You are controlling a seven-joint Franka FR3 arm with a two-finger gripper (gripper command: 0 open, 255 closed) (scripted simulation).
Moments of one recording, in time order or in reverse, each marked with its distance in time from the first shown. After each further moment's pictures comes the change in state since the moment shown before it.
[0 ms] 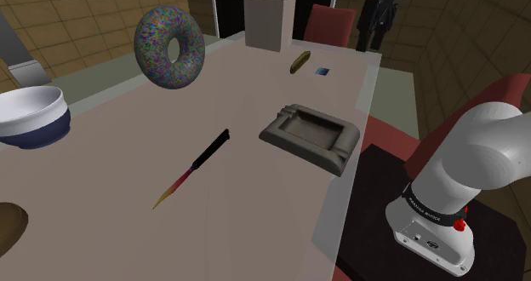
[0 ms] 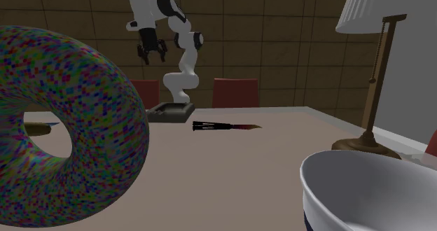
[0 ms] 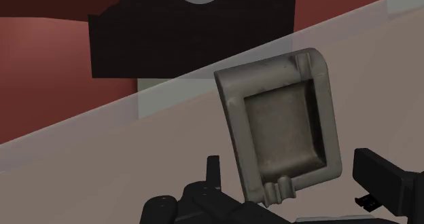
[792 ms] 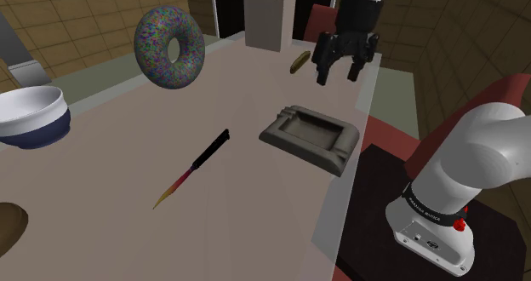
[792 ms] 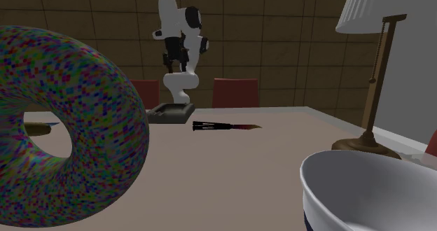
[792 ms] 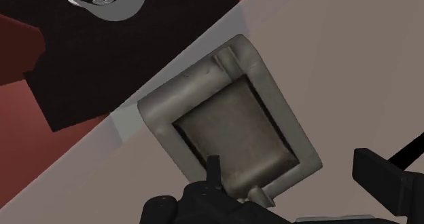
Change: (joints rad) arm -0.035 -0.069 0.331 -0.144 0.190 0.174 0.507
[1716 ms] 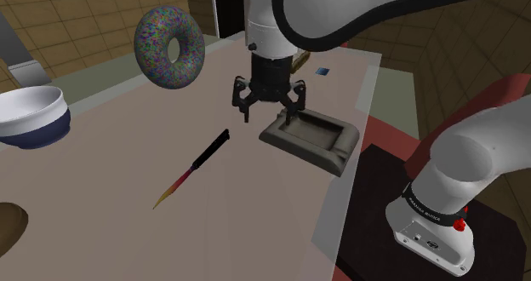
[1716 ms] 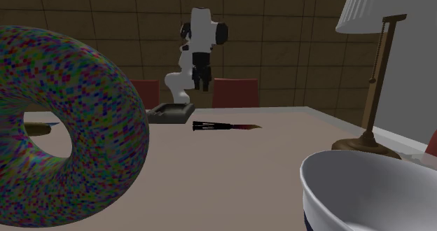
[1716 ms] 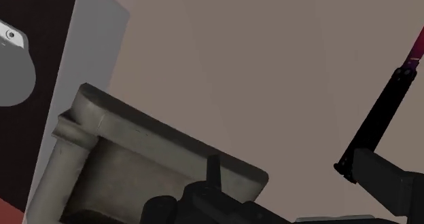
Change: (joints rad) arm -0.211 0.318 0.552 0.154 0.073 0.303 0.738
